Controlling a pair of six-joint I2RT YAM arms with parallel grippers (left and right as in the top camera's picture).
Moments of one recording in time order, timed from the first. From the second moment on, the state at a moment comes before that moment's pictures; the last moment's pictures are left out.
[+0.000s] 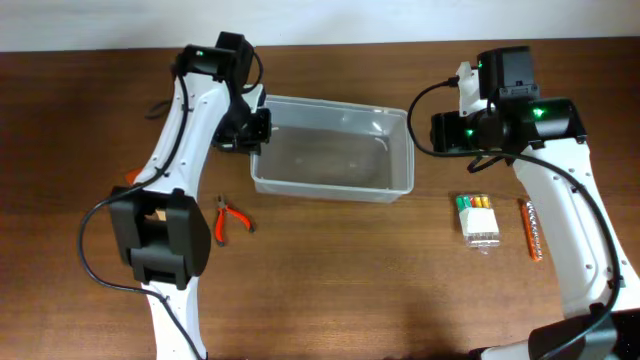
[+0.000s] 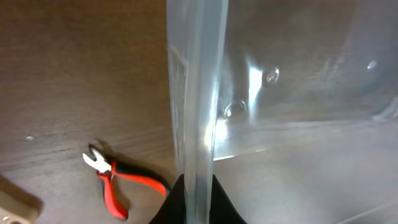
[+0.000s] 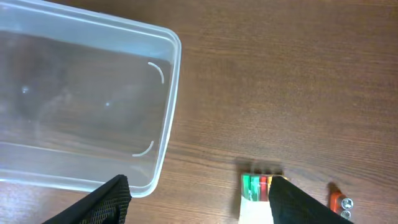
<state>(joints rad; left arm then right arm) -0.20 2.20 2.09 -1.42 0.16 -0.15 0.09 1.61 1.58 -1.05 -0.05 0.00</state>
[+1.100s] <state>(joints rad) -0.20 2.20 1.91 -1.31 0.18 -0.14 0.09 1.61 1.58 -1.09 -0.05 0.00</state>
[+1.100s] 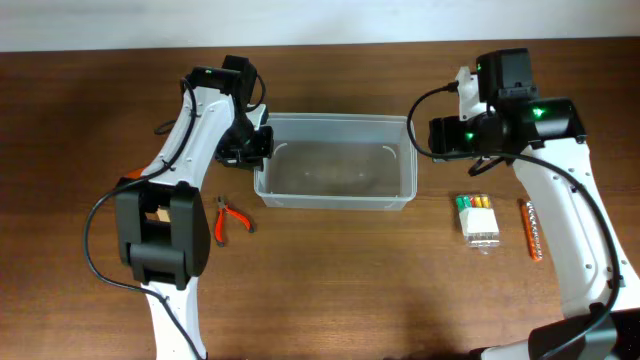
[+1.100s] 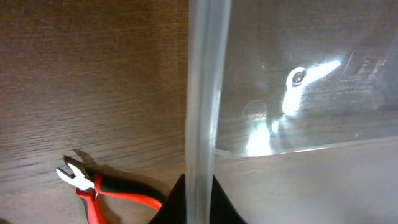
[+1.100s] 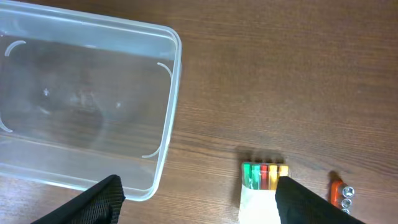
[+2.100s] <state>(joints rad) -0.02 2.20 2.32 -1.48 0.29 -0.13 0.09 1.63 1.58 -1.11 -0.03 0.00</state>
